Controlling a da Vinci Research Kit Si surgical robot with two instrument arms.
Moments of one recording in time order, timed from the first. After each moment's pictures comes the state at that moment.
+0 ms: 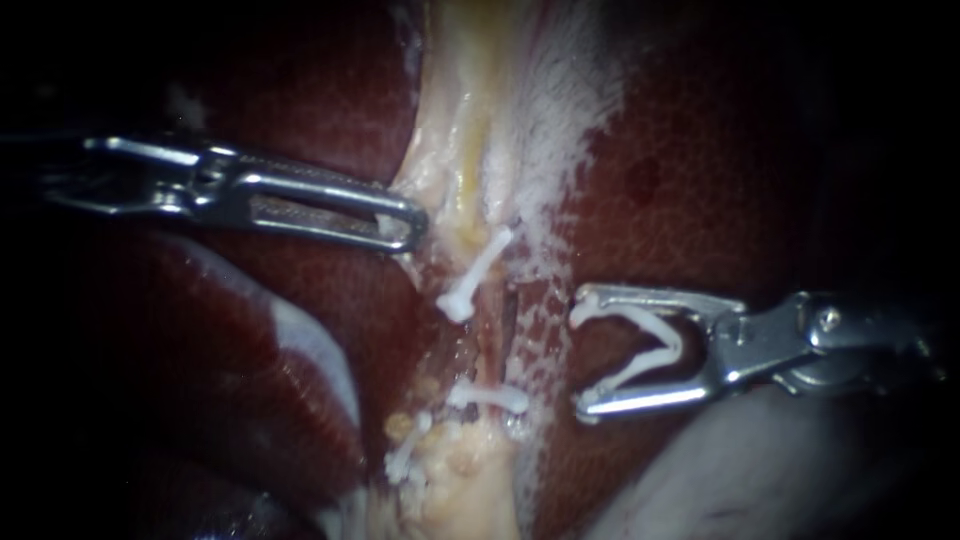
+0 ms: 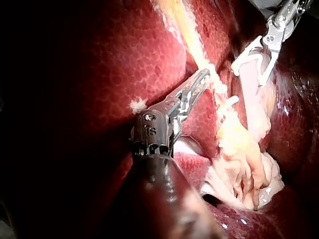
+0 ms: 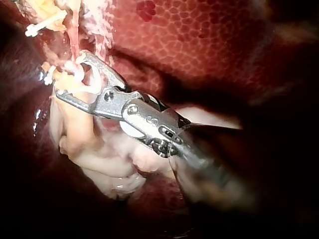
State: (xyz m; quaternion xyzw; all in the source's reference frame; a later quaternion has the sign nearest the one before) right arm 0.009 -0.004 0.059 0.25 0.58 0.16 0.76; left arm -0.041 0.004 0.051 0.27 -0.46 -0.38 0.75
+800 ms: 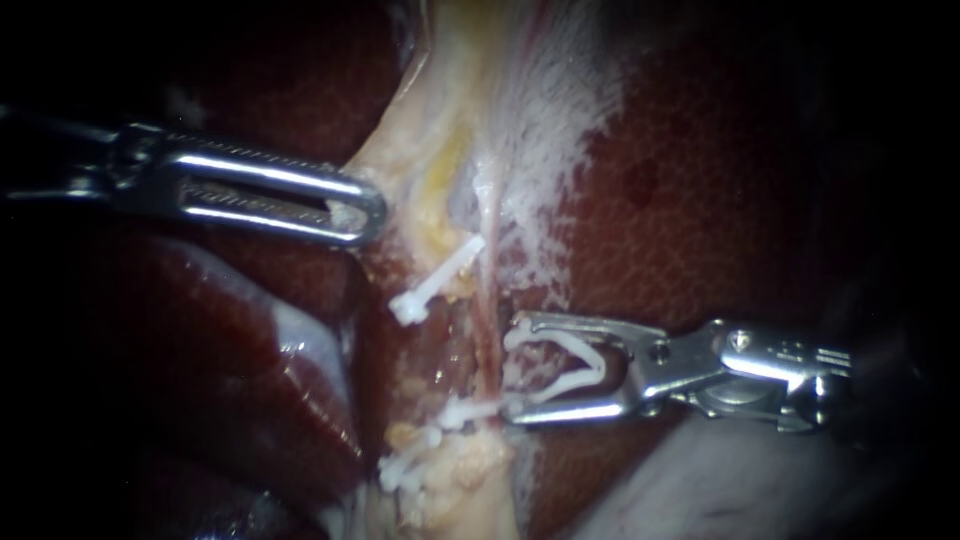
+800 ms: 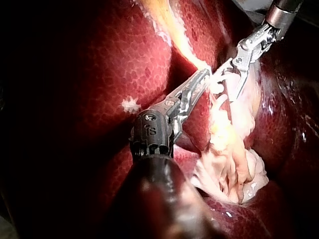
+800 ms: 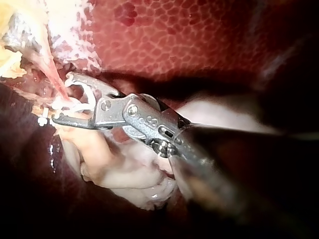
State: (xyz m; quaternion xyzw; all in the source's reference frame) right arm 0.013 -0.006 0.062 0.31 0.56 0.21 0.74; left arm -0.041 0.003 0.045 0.27 -0.48 -0.38 0.75
